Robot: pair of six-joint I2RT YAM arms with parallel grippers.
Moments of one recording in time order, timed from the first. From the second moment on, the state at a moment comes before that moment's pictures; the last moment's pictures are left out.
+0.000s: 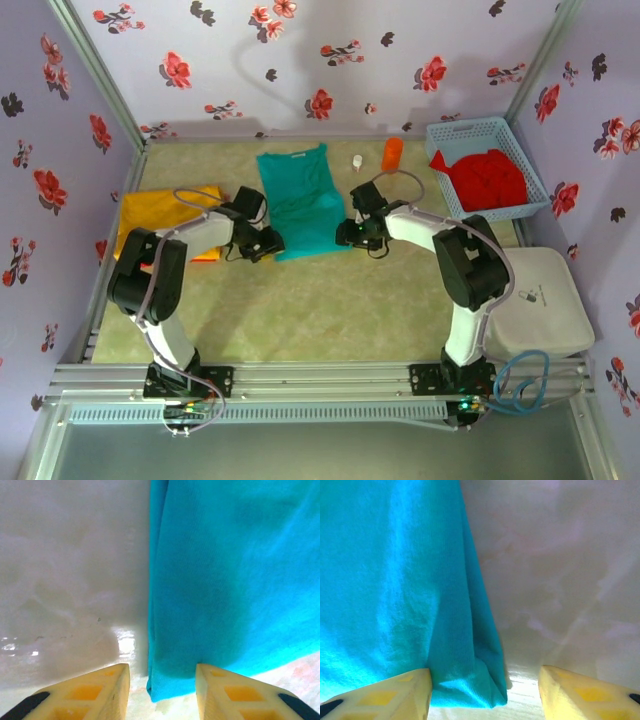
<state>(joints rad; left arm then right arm) -0.42 1.77 1.06 -0.52 0.29 -0.68 0.53 1.89 1.18 -0.44 -0.18 0.56</state>
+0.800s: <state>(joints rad) -0.44 1.83 1.10 -0.55 0.28 -0.67 0.55 1.91 1.21 -0.45 -0.21 0.55</state>
